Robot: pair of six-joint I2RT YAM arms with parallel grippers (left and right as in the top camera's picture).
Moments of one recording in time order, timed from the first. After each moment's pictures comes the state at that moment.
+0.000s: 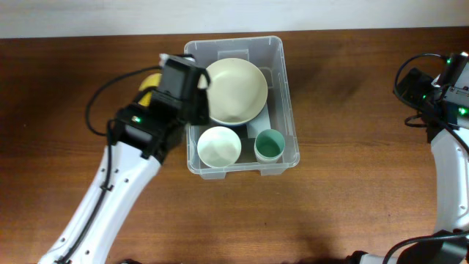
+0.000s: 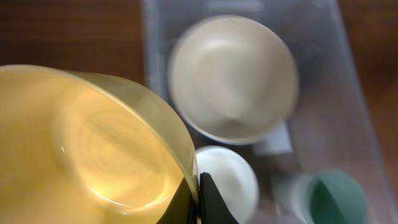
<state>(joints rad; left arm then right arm) -0.49 1.48 1.54 -0.95 -0.20 -0.38 -0.37 1.50 1.32 -0.57 0.12 0.26</state>
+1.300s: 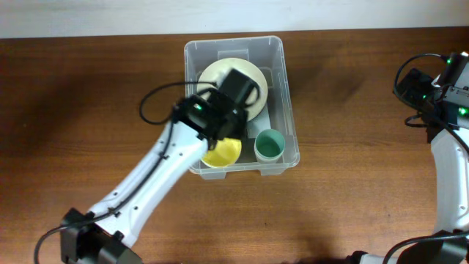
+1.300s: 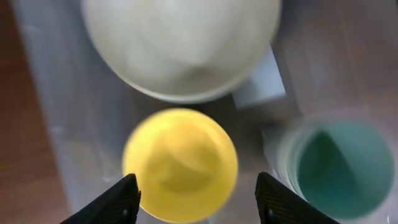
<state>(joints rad) -0.60 1.70 1.60 -1.01 -0.19 -0.36 -0.37 1.50 1.32 -0.57 0.12 0.26</state>
